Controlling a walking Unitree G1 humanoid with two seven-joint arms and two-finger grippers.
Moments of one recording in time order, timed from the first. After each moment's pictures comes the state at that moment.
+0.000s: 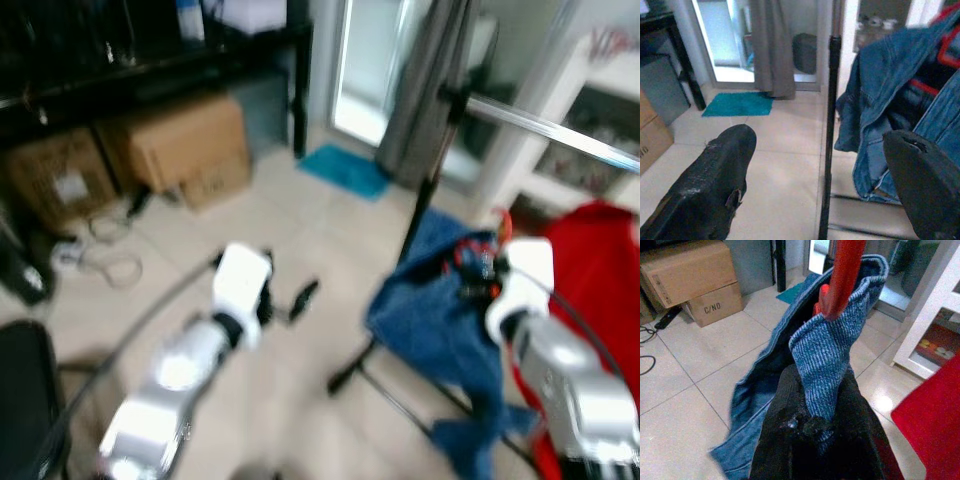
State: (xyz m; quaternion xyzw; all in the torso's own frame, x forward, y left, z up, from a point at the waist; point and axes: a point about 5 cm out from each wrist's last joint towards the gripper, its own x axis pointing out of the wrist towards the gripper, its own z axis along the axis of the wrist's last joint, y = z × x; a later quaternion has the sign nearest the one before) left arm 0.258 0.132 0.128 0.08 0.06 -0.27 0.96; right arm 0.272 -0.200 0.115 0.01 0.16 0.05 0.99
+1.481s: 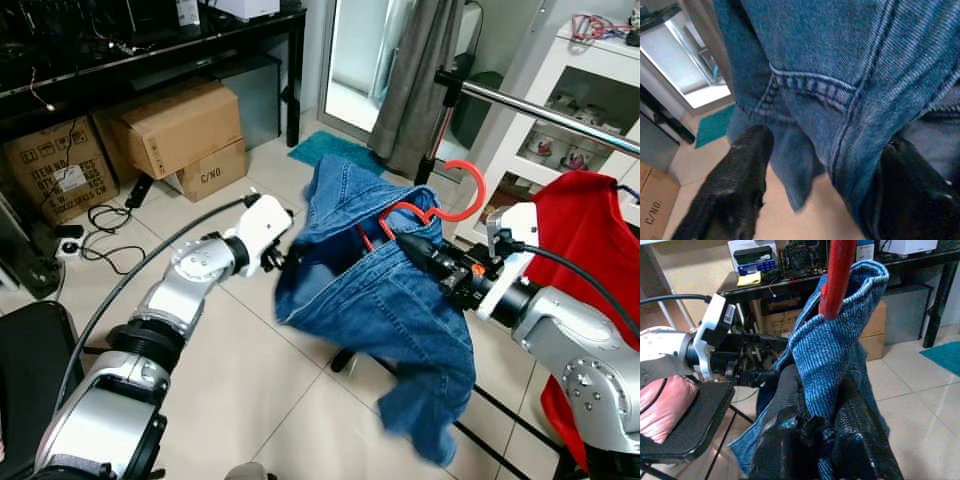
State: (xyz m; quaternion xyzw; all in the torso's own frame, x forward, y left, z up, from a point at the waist) left arm 0.358 0.141 0.134 0.24 0.04 -0.38 0.89; right arm 0.260 -0.162 0.178 0.08 0.05 0.37 0.93
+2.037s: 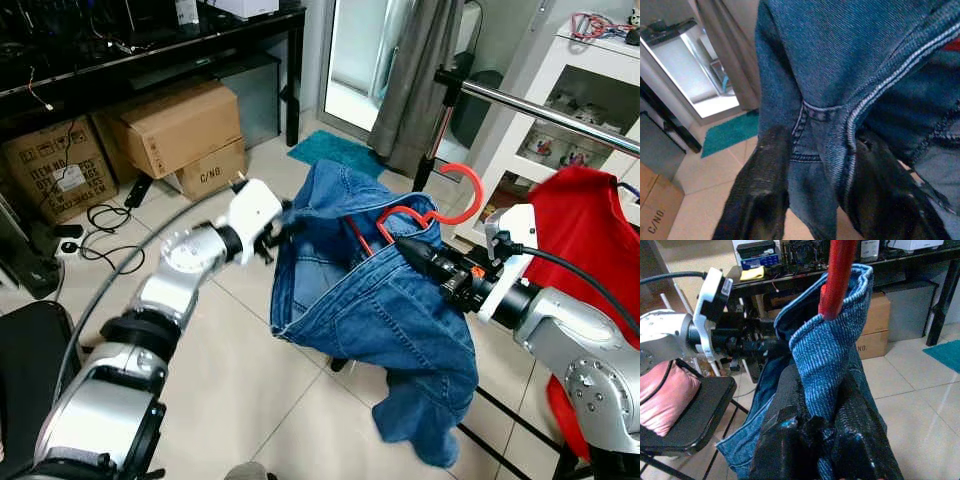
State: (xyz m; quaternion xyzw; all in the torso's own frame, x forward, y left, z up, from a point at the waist) left arm 0.365 0.148 0.150 0.22 0.01 -0.36 0.91; right arm 0.259 -0.162 0.178 0.07 0.05 0.37 0.92
